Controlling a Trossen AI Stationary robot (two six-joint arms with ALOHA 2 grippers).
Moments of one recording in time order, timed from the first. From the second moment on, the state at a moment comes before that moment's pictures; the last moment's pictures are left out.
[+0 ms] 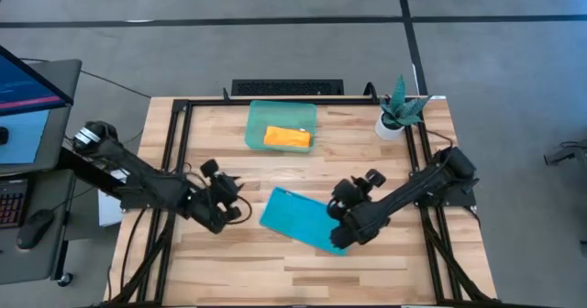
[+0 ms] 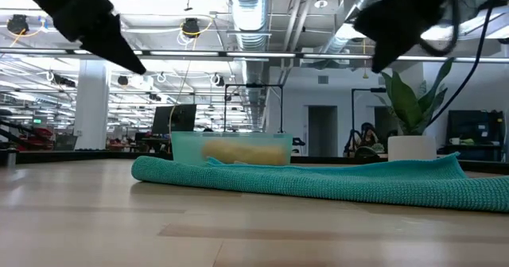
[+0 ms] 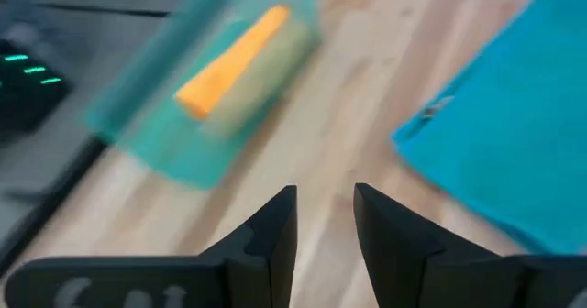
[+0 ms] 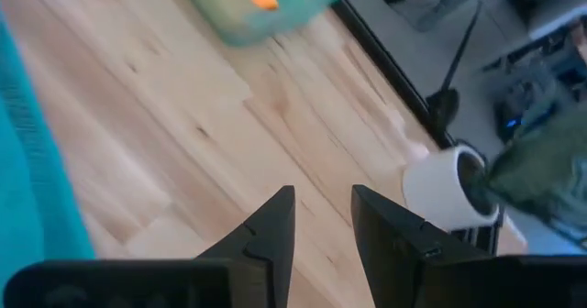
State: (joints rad) left arm -0.53 1.24 0.76 -0.69 -0.89 -0.71; right arm 0.52 1.86 1.42 -1.55 0.82 1.32
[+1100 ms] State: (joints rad) left arm -0.23 1.60 0.71 0.09 -0.07 -0.20; right arm 0.40 1.68 1.02 -0.42 0.28 0.71
